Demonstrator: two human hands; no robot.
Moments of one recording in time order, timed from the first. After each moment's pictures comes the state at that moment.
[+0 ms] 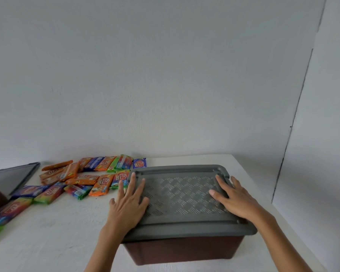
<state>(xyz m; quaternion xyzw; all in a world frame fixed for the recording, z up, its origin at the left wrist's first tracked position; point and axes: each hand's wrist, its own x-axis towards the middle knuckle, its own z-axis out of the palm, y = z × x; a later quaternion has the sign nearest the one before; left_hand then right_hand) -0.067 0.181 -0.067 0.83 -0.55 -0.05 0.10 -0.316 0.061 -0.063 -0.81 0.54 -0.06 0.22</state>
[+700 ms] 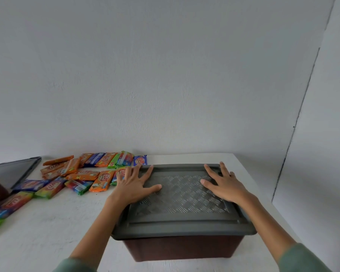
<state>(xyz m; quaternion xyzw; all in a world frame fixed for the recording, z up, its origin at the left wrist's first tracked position) -0.043 0.138 -0.052 0.80 -0.60 -0.05 0.01 -0.287 0.028 -0.058 -0.84 0.52 -0.01 0.17</state>
